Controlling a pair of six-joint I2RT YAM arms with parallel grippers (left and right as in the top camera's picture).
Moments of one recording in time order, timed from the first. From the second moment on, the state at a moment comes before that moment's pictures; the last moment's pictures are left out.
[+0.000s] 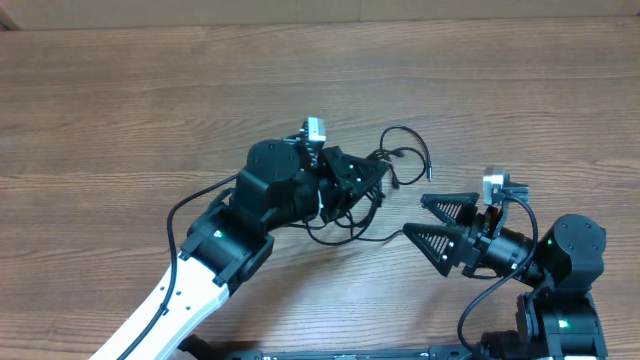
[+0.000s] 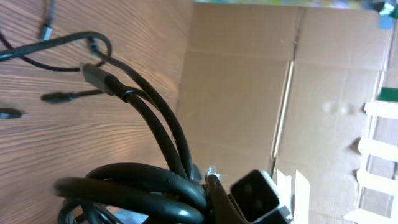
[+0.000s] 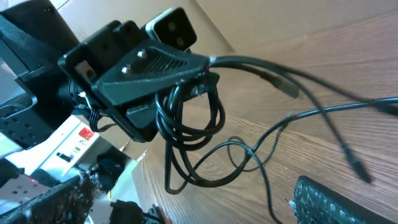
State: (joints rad) left arm -0.64 1.18 0.97 -0.08 0.47 -1.48; right arm -0.01 0.59 0.52 -0.12 -1.08 0.54
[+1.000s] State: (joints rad) left arm -0.83 1.28 0.97 0.10 0.32 -1.56; right arm -0.01 0.59 0.52 -0.14 -1.09 0.49
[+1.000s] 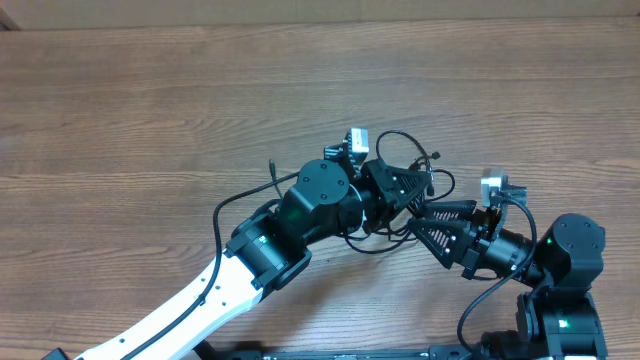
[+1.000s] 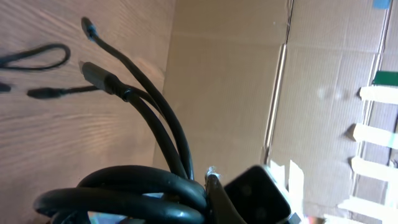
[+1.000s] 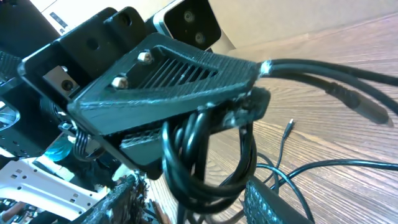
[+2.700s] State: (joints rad) left arm -0.66 1.30 0.97 -0.16 0.71 -1.01; right arm -0.01 0.59 0.52 -0.21 -0.96 0.50
